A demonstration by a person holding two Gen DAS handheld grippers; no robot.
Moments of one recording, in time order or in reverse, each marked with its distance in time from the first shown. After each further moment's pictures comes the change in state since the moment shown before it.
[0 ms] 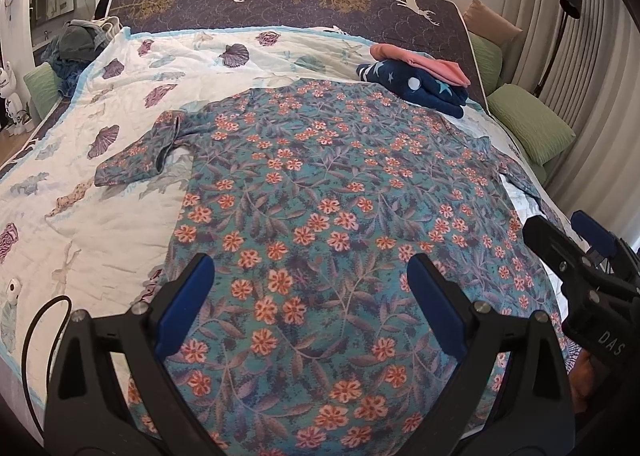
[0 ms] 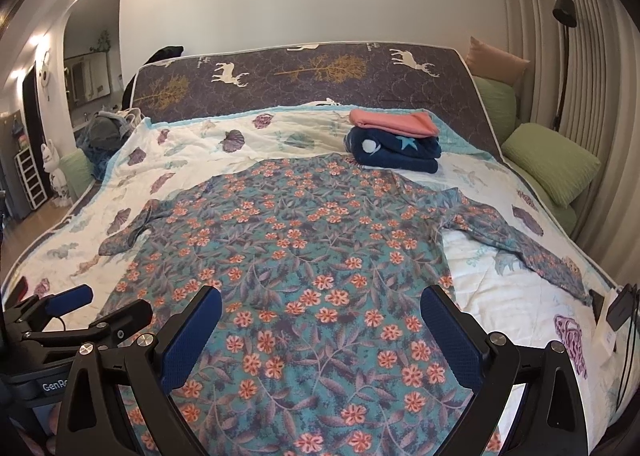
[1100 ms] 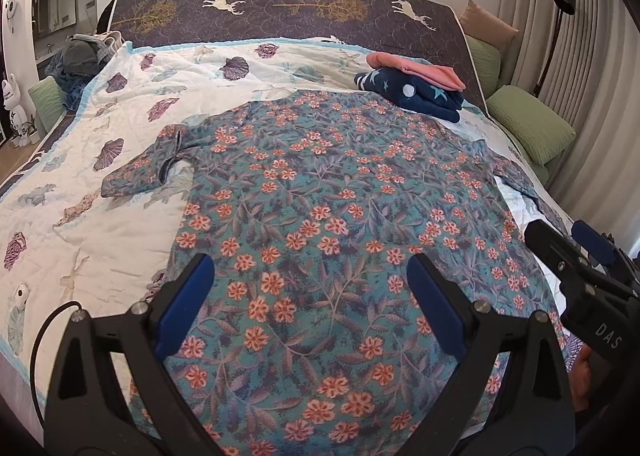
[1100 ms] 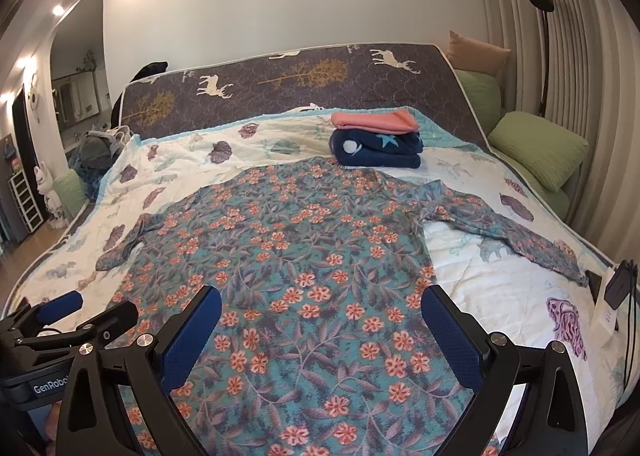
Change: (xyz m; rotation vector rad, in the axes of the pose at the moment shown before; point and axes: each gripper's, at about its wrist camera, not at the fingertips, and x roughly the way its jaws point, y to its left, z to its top) left arm -0.012 -0.015 -0.001 0.029 -0.037 0.024; right arm -0.011 -0.020 -0.008 0.081 -0.012 -0.004
